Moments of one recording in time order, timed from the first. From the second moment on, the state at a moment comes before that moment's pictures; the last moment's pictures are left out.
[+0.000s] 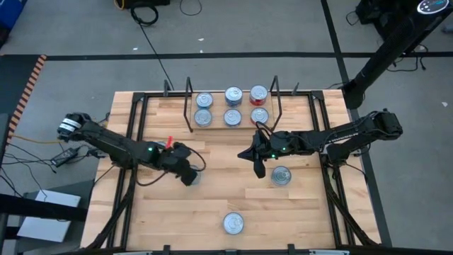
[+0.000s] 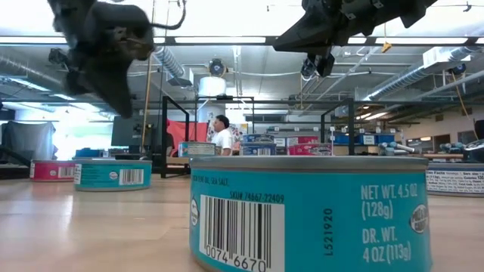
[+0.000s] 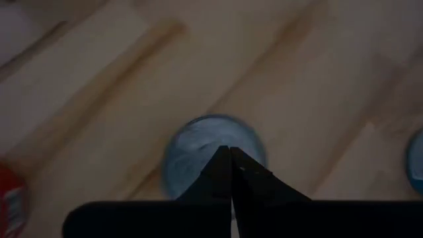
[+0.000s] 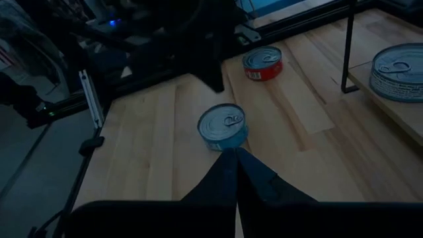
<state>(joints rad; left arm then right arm) -0.30 1.29 0.85 -0.68 -0.28 -1.06 0.10 1.33 0.78 0.16 0.06 0.39</state>
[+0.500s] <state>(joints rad) -0.34 1.12 0.58 -0.60 -0.22 -1.32 0.10 1.33 0.78 0.09 0.06 0.39</state>
